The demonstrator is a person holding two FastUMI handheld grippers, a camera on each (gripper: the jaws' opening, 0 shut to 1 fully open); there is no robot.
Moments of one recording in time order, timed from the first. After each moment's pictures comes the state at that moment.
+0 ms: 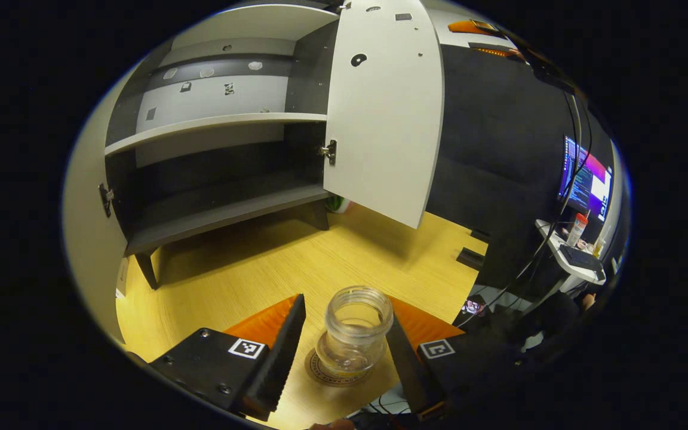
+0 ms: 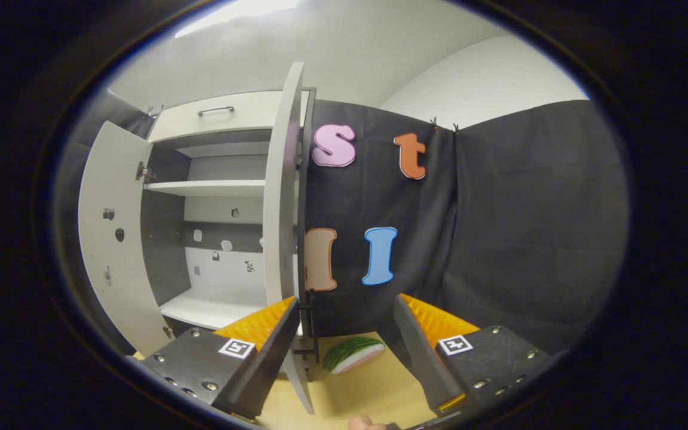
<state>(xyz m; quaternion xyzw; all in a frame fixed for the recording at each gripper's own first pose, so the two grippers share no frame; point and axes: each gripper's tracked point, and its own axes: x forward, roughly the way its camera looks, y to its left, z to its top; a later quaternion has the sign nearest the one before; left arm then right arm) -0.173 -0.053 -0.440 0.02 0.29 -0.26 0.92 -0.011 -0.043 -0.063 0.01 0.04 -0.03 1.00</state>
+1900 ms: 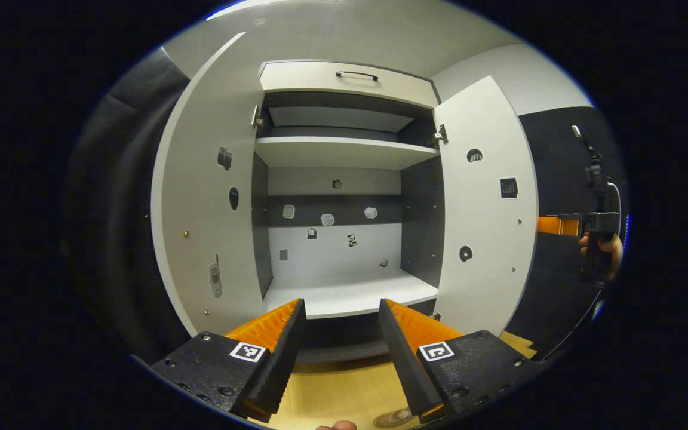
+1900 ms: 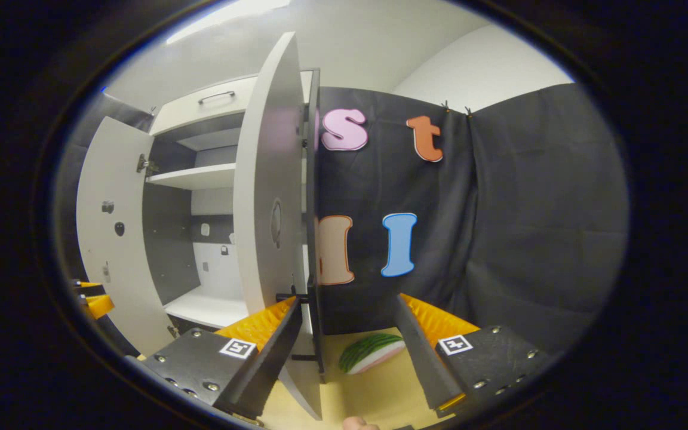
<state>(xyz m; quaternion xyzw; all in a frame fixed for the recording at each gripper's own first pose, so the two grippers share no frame) -0.110 0.068 -0.095 0.02 0.06 0.01 1.00 0.038 -0.021 -0.107 0.03 0.05 0.02 1.00</state>
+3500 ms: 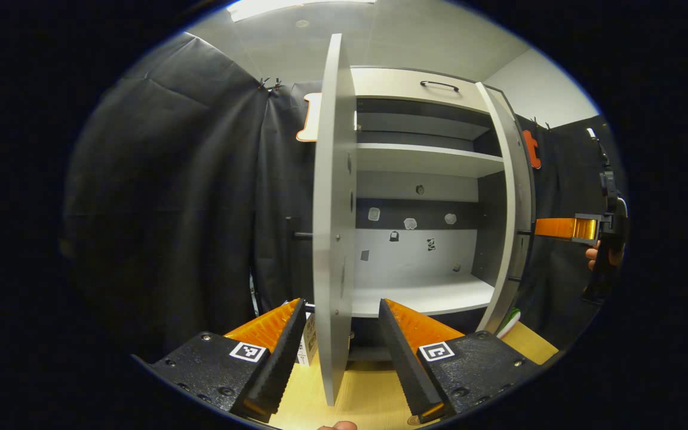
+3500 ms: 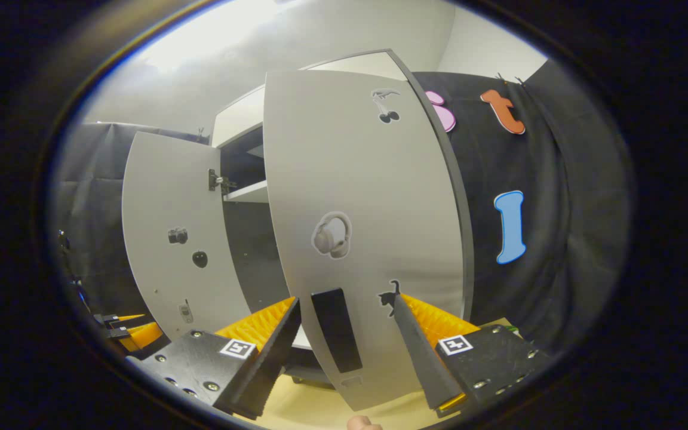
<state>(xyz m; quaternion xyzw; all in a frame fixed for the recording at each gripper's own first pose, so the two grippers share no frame) -0.159 0.189 -0.083 0.01 0.05 0.17 0.98 0.067 0.185 -0.092 0.13 0.05 0.19 0.97</state>
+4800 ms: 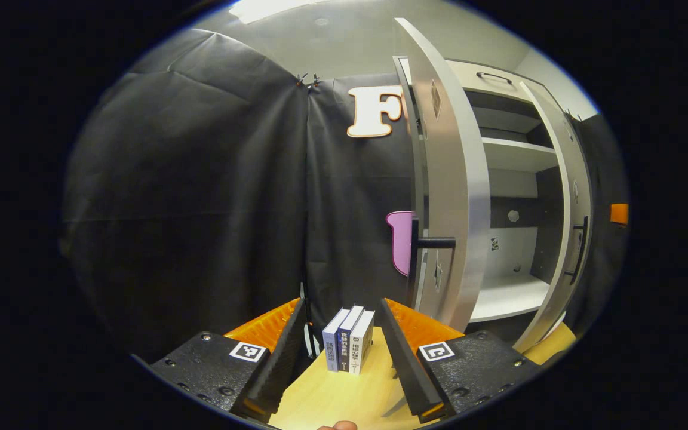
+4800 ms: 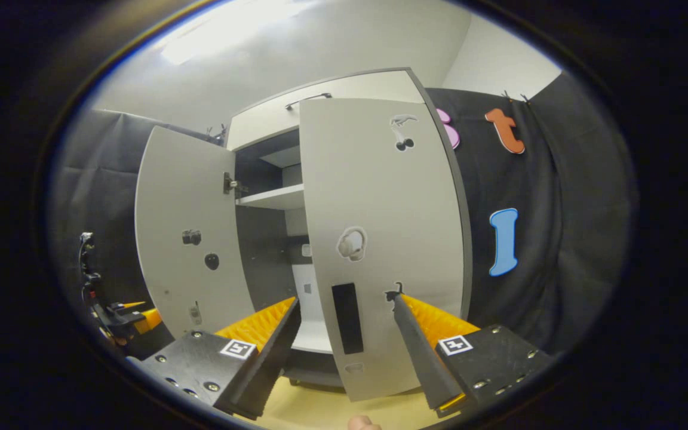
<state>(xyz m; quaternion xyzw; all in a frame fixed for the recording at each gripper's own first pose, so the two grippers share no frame) -0.142 0.304 -0.083 0.04 0.05 0.27 0.96 0.030 0.202 -0.072 0.10 0.03 0.18 0.98</state>
